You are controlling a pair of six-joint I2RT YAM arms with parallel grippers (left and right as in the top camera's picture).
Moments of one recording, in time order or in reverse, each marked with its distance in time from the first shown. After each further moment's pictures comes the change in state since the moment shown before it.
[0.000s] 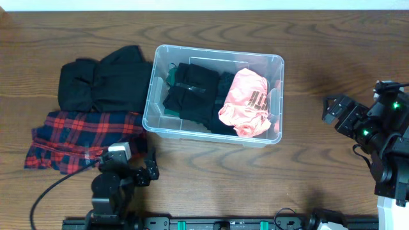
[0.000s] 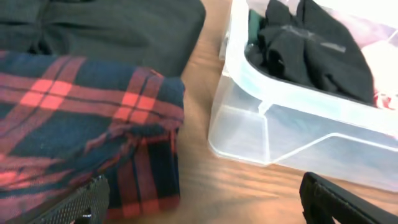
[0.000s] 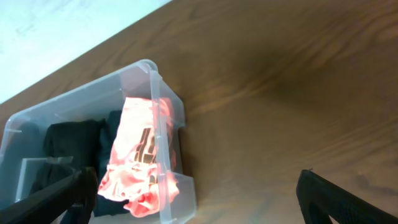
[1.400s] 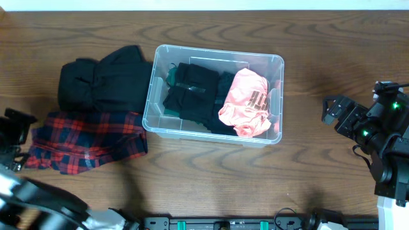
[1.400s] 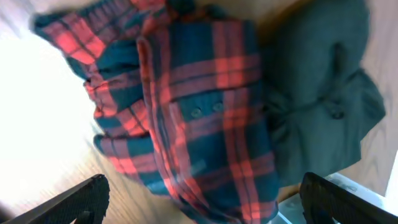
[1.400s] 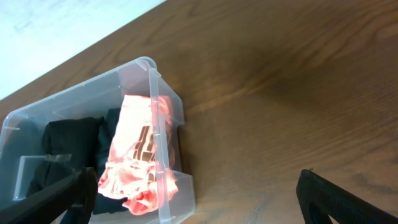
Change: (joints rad) left arm 1.058 1.630 1.213 -0.515 0.340 -0.019; right arm 0.000 0.000 -0.001 -0.005 0.000 -0.007
